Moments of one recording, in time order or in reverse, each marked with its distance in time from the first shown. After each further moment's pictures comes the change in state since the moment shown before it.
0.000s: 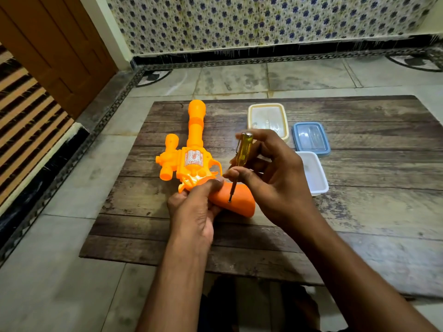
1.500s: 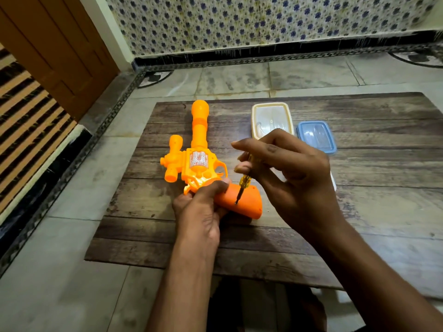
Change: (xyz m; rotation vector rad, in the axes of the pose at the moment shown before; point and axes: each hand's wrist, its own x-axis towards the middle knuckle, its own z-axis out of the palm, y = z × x) left_hand -0.002 0.001 0.000 -0.044 -0.037 0.013; right_hand 0.002 -0.013 -0.011 -0.224 0.013 -0.387
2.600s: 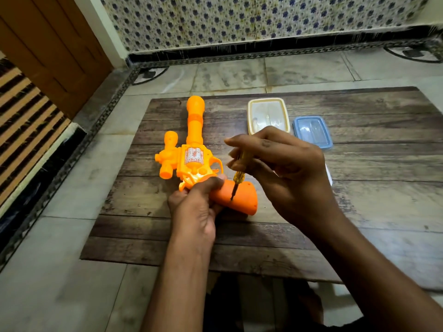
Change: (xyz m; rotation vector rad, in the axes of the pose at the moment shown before) left_hand 0.000 0.003 0.001 0.003 0.017 -0.014; right_hand 0.000 0.003 0.001 0.068 -0.055 0.037
